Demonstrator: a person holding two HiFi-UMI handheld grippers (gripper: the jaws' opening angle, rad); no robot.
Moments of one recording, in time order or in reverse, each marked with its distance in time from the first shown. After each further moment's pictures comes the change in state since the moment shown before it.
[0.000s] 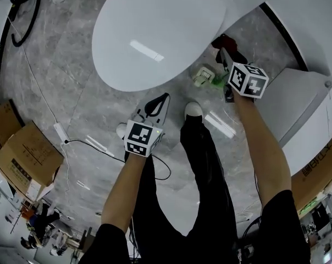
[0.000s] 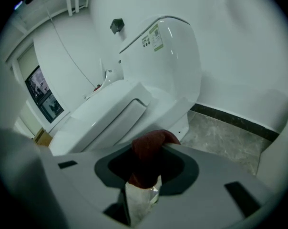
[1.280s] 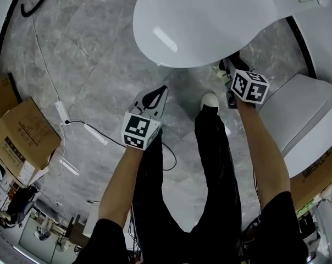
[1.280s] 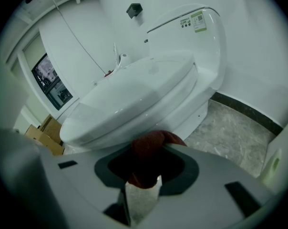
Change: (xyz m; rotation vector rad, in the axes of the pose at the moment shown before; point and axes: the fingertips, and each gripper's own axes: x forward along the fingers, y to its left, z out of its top) left arm -0.112 0.076 -0.057 -0.048 -0.014 0.087; right arm 0.009 0.128 -0.083 -0.069 0.117 0.051
